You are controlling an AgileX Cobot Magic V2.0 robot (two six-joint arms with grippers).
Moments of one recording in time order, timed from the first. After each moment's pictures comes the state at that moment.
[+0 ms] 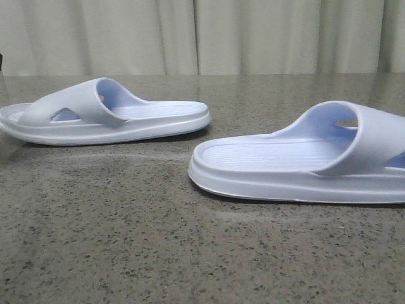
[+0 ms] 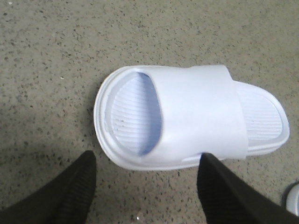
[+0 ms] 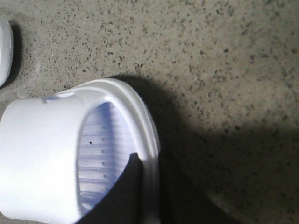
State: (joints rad) left arm 0.00 1.19 -0.77 -0.89 0.64 0.55; right arm -0.44 1.21 -0.63 0.96 1.05 -0.77
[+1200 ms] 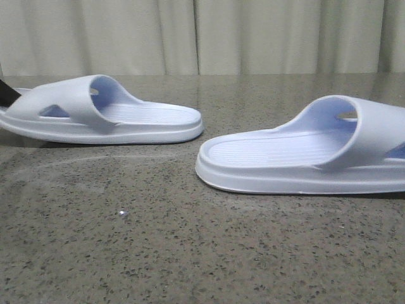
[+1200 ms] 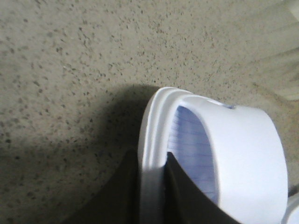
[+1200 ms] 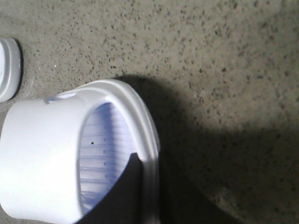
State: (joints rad) left arm 0.17 1.54 -0.85 -1.28 0.84 0.90; right arm -0.44 1.21 -0.66 0.97 1.03 -0.78
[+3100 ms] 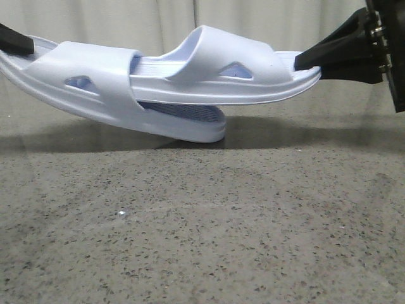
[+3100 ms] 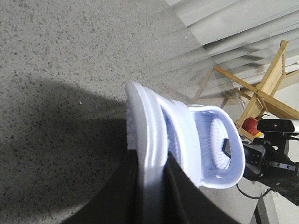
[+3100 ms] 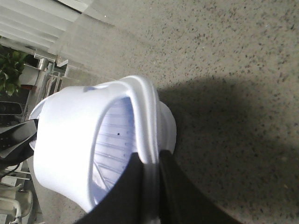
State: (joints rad) left arm 0.16 1.43 -0.74 -1.54 1.11 0.99; right arm -0.02 1.52 -0.80 1.59 0.96 -1.13
